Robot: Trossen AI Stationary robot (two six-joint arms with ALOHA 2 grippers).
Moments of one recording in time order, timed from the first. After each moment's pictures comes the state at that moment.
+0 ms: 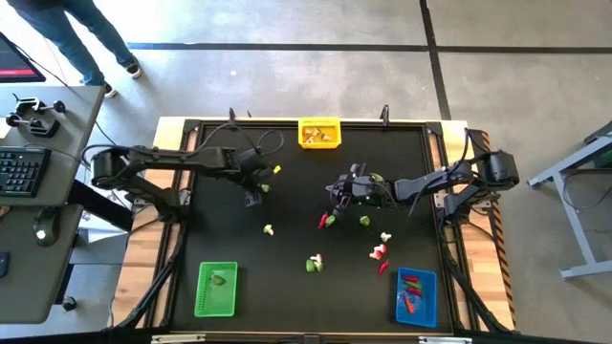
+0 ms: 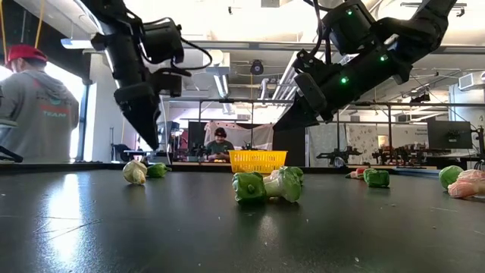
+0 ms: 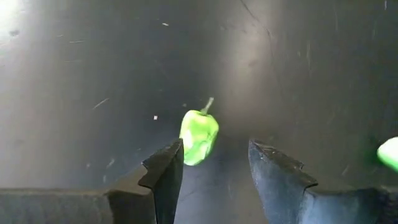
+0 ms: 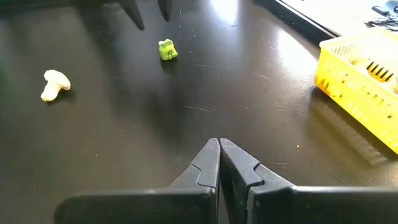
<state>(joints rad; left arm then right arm) 0.29 1.42 0.80 -0.57 -0.03 0.06 -0.02 1.58 0.63 0.43 0.33 0.16</state>
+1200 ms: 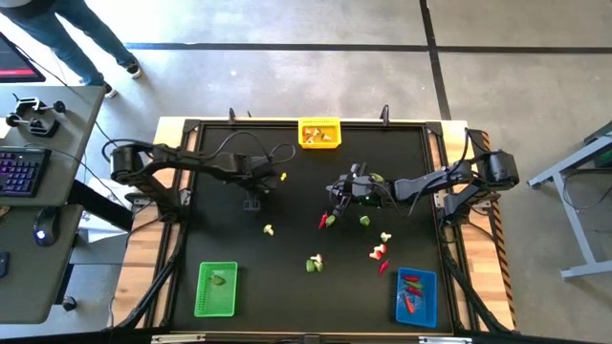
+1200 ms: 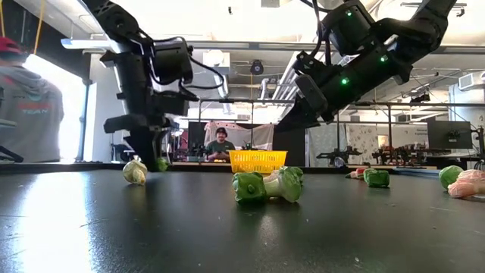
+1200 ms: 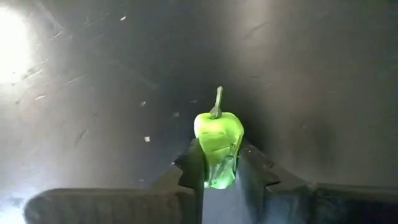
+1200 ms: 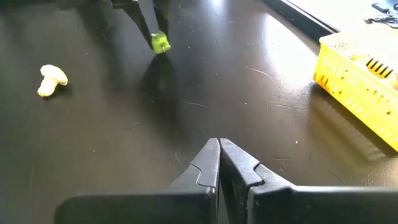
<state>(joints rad) 0.27 1.57 0.80 -0.51 -0.08 0.33 -0.02 1.58 0.63 0.42 0.33 0.16</state>
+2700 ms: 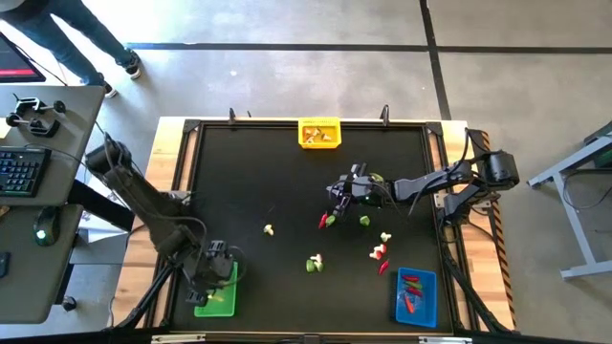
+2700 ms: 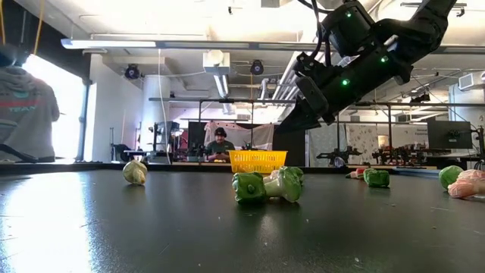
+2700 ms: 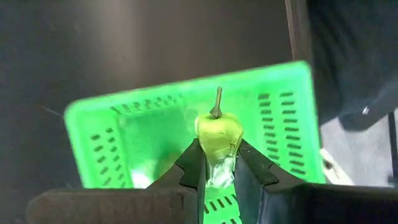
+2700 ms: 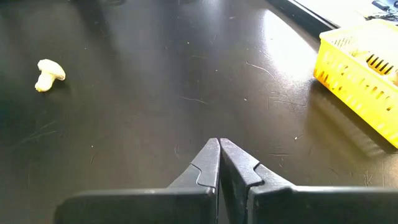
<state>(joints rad) -0.84 1.33 0.80 -0.59 0.02 -0.71 -0.02 1.58 0.63 0.40 0.33 0.16</state>
